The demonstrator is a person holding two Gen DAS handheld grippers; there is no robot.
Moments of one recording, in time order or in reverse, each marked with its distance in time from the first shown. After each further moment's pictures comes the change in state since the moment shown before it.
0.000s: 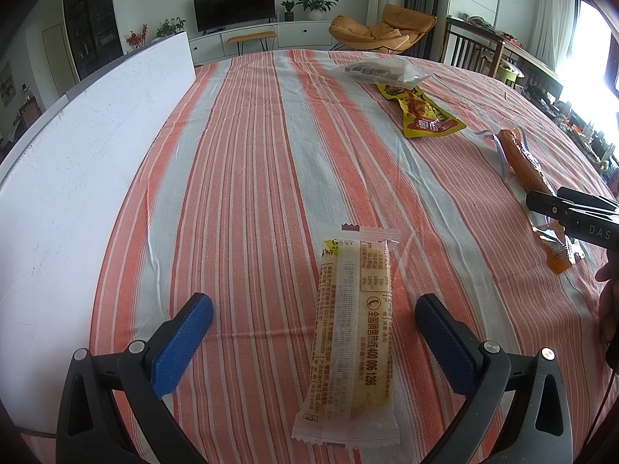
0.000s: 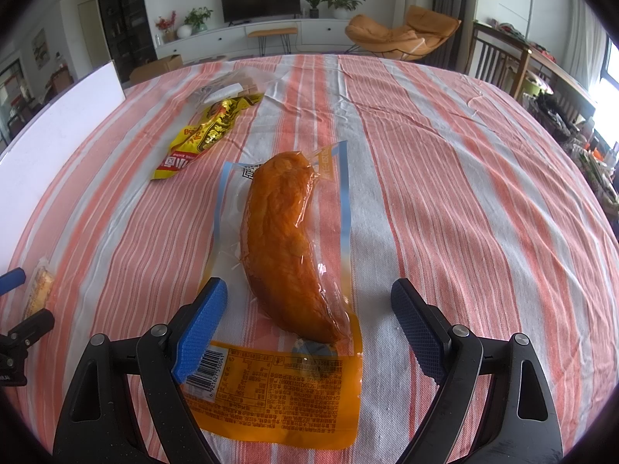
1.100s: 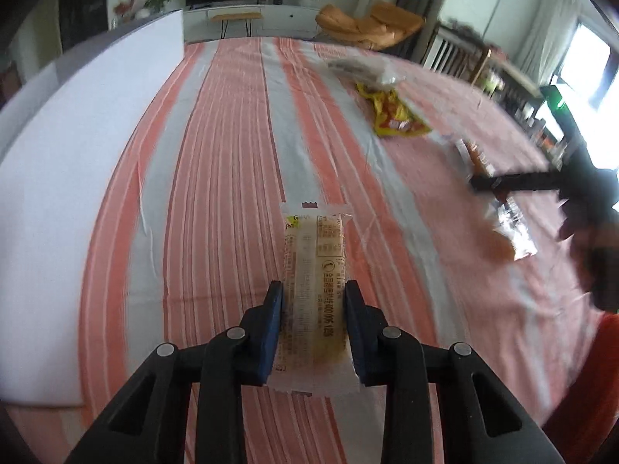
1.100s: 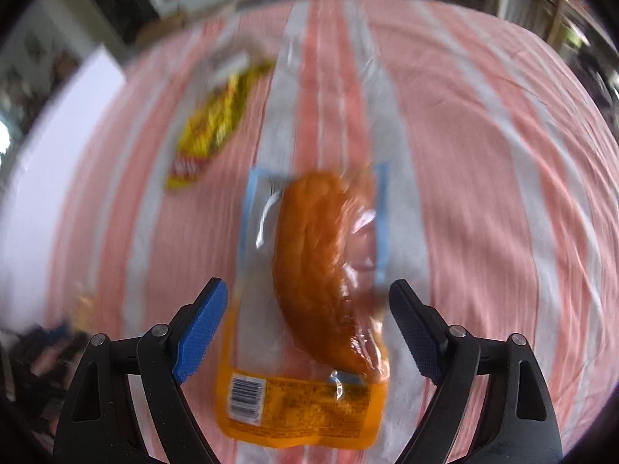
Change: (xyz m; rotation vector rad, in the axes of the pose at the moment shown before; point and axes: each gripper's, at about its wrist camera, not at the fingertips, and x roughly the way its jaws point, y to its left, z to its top) left arm -0.032 0.020 -0.010 -0.098 0.046 -0.199; right arm 0.030 0.003 0.057 0.002 0.304 0.118
